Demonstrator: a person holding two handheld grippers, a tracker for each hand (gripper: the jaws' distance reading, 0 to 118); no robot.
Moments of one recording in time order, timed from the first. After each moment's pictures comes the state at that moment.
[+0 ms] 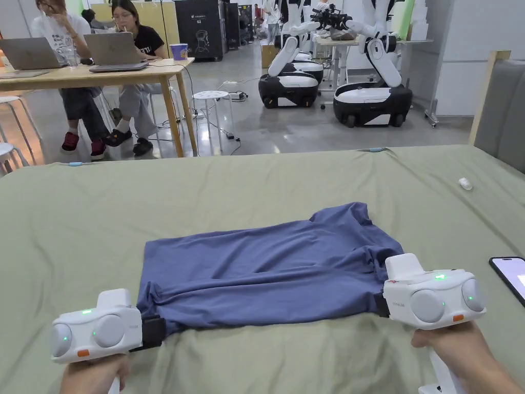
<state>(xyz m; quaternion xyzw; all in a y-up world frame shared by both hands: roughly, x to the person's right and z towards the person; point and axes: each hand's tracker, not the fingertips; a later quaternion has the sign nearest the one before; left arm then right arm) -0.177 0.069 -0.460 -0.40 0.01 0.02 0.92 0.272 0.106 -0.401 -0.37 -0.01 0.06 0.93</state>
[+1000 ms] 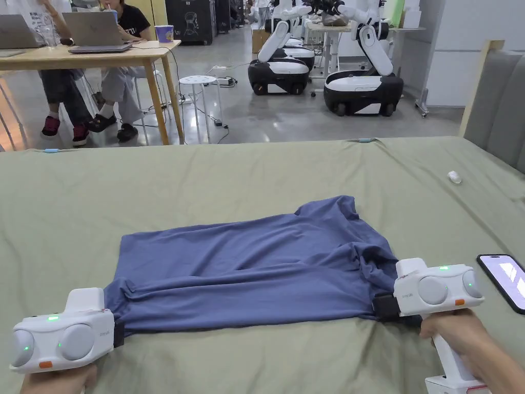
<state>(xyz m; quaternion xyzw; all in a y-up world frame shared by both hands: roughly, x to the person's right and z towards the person) -0.161 0.076 -0.452 -0.38 0.01 -0.03 0.92 0.358 0.049 -0.462 -0.45 -0.03 0.02 0.89</state>
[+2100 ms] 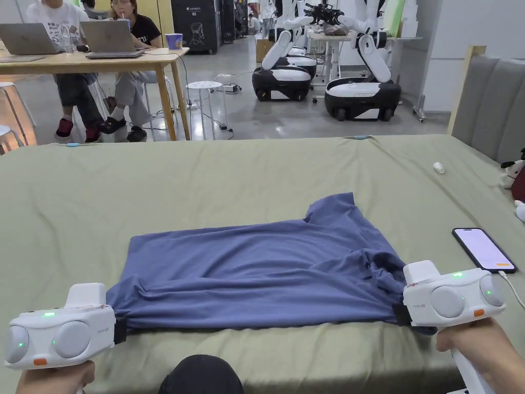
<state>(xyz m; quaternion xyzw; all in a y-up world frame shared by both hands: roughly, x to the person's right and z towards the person) -0.188 0.086 -0.314 -0.36 -0.01 -0.02 0.93 0.317 0.084 -0.284 -0.43 -0.03 0.07 0.90</state>
